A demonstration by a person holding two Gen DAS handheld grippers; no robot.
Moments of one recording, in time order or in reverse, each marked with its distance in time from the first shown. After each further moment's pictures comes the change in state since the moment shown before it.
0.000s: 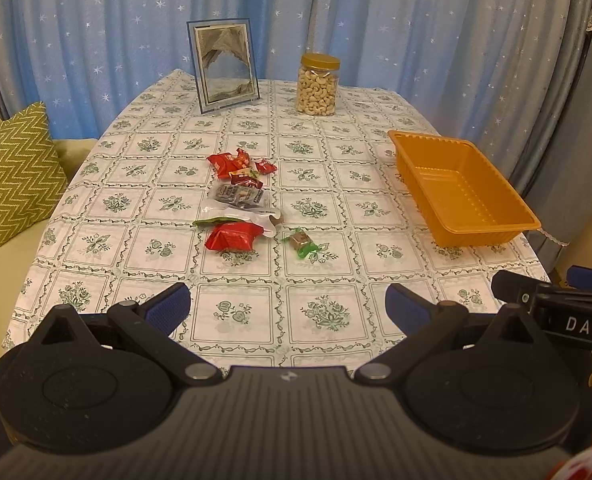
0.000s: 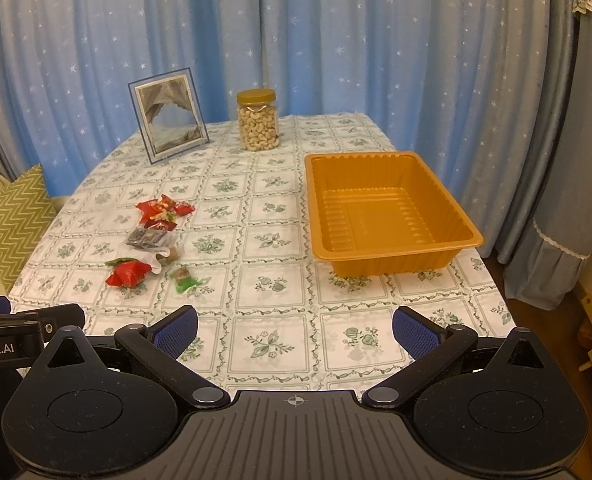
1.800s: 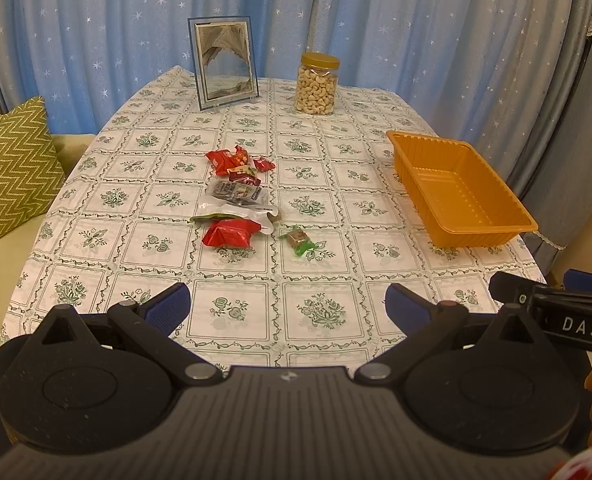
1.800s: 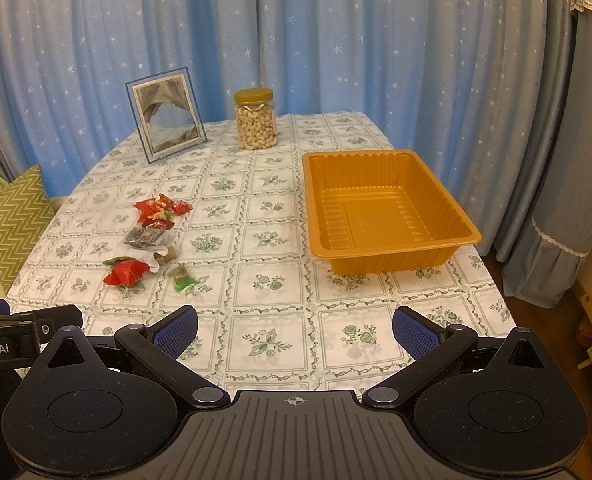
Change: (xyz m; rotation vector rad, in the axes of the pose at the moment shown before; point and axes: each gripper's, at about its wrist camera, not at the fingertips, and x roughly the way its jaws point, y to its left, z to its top) left arm 0.000 -0.003 -0.003 -0.008 0.001 -0.005; right arm 0.000 0.000 -0.001 0.000 -0.003 -0.002
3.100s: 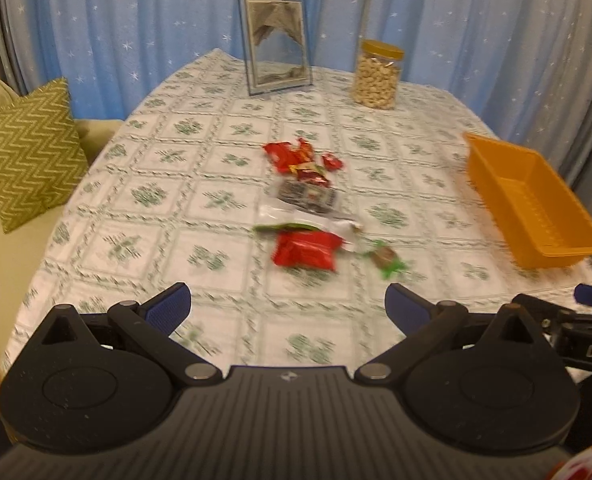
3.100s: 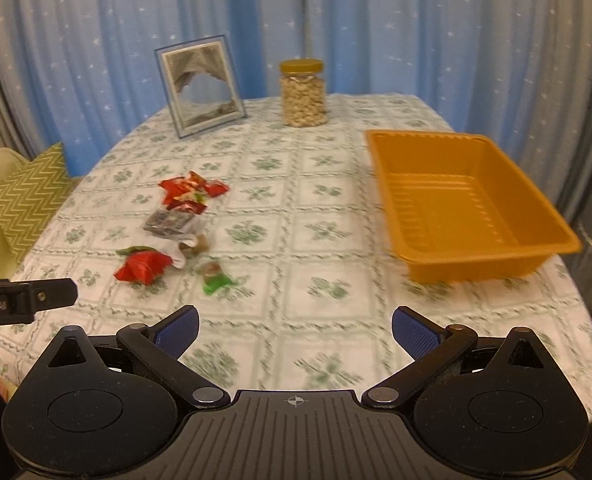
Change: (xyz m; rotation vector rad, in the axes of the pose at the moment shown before) left arm 0.081 0.079 0.018 -0.043 0.024 0.079; right arm 0.097 0.036 0.002 -0.051 0.036 0.109
